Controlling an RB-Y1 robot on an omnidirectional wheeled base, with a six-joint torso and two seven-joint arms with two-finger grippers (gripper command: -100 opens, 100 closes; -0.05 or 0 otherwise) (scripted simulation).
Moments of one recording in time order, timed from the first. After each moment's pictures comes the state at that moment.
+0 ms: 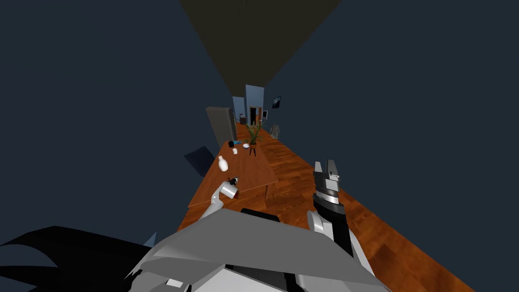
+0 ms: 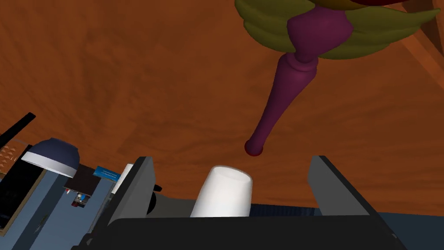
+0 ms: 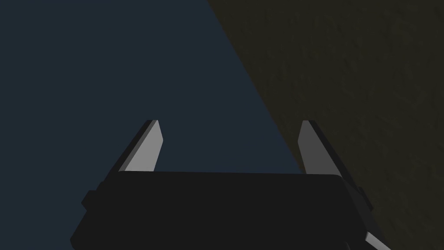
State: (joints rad) left arm 0.09 0.18 -0.10 -1.52 -0.30 0.89 -0.26; right arm 0.48 0.00 -0.06 -2.22 0.08 -0.55 0.05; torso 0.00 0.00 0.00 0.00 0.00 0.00
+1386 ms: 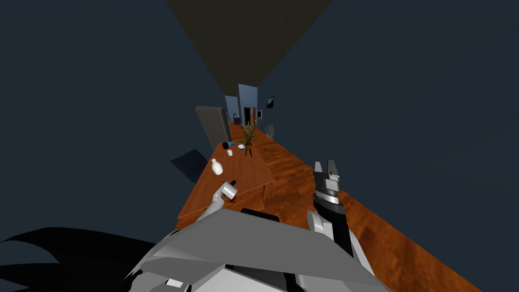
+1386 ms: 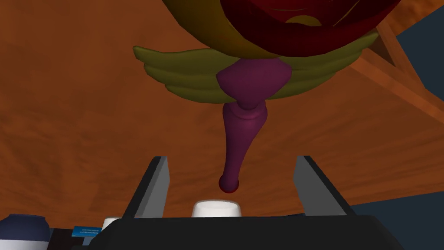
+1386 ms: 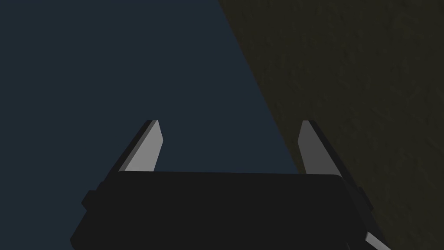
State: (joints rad) left arm 0.03 0.21 -0.11 -1.33 -0.34 1.03 -0.28; right arm 0.48 0.00 -0.06 -2.22 0.08 -0.55 0.05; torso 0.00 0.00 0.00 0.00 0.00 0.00
